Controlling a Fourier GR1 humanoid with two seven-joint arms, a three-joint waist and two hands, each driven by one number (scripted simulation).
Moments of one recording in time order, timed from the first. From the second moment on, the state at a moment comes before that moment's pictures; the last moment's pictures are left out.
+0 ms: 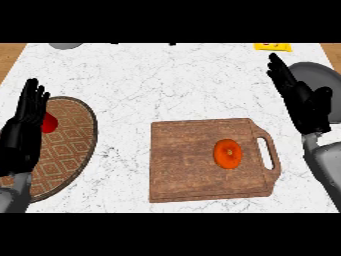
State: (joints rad) left arm -0.13 0.51 -0.22 -1.54 0.38 0.43 -0.16; right arm -0.42 -0.48 0.26 -1.37 -0.25 -0.17 0.07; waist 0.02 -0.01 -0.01
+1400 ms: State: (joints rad) left arm -0.25 0.48 -0.22 -1.43 0.36 0.34 -0.02; right arm -0.54 -0.90 0.27 -1.22 0.03 0.47 -0.60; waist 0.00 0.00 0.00
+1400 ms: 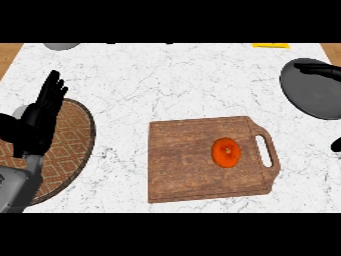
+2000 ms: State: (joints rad) left arm -0.24 0.43 -0.18 -1.43 0.30 0.30 0.00; right arm -0.60 -0.77 0.23 -1.47 0.06 0.57 -0.28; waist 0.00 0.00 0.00
